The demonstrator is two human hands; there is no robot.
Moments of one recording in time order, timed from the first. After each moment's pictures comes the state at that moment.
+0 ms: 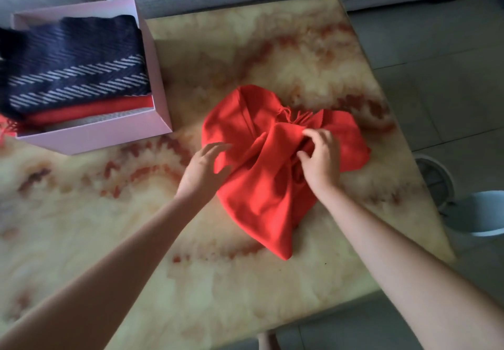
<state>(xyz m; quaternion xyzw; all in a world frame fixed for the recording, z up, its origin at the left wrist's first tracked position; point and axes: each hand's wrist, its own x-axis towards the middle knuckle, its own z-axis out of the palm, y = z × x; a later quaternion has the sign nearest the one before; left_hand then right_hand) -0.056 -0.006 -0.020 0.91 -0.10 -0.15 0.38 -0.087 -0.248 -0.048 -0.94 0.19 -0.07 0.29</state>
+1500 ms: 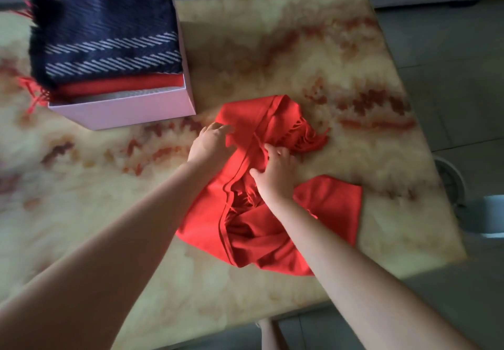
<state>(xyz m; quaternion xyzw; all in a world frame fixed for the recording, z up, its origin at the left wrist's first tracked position) -0.030 0.022 -0.029 0.94 -0.07 -0.20 0.27 -0.108 -0.110 -0.059 -0.93 0.22 0.07 0.28</state>
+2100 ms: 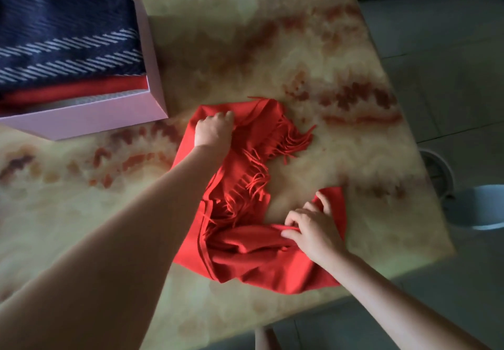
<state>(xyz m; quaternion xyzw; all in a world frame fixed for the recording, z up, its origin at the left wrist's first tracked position) 0.008 -0.047 -0.053 0.98 -0.13 -0.15 0.06 -0.212 -0.216 -0.065 -0.98 -0.01 0.13 0.13</state>
